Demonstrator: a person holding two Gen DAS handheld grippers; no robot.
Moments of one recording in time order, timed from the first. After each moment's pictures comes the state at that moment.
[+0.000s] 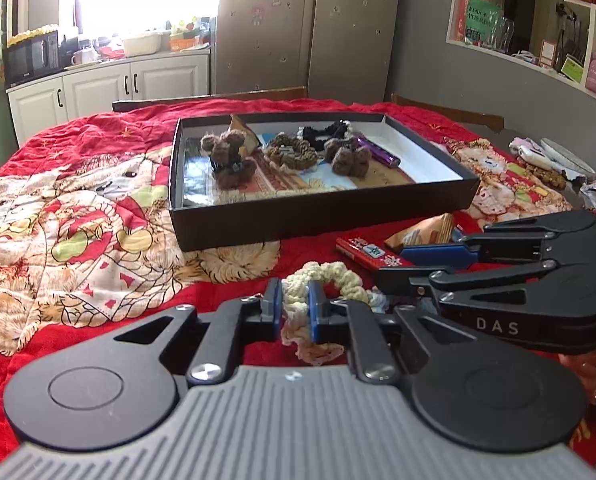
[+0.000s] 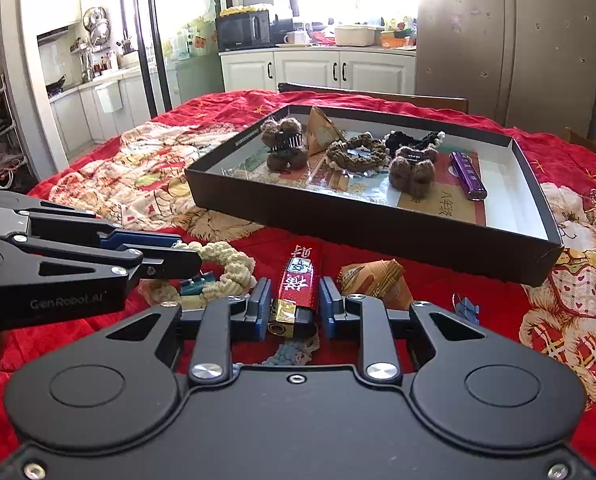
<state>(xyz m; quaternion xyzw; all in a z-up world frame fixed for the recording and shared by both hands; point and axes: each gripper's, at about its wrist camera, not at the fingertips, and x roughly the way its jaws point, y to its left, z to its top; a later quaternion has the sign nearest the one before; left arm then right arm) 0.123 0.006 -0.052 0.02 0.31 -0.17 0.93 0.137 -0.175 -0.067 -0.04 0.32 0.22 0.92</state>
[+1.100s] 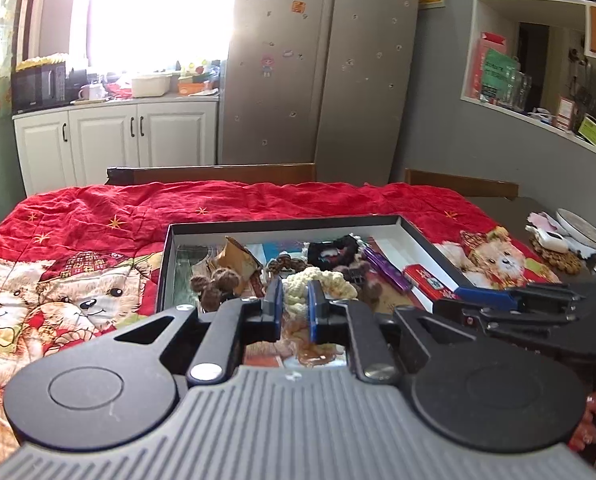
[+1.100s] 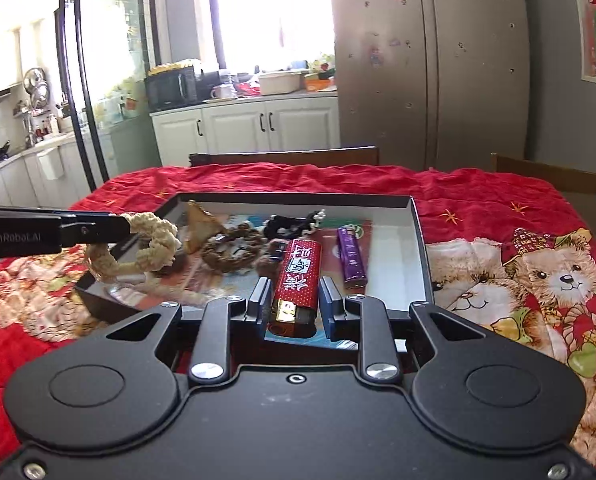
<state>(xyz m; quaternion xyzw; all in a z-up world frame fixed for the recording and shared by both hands) 0.214 -0.018 0.003 -0.02 0.26 -0.15 0.95 0.207 -0.244 -0.030 0.01 0.26 0.12 0.96</state>
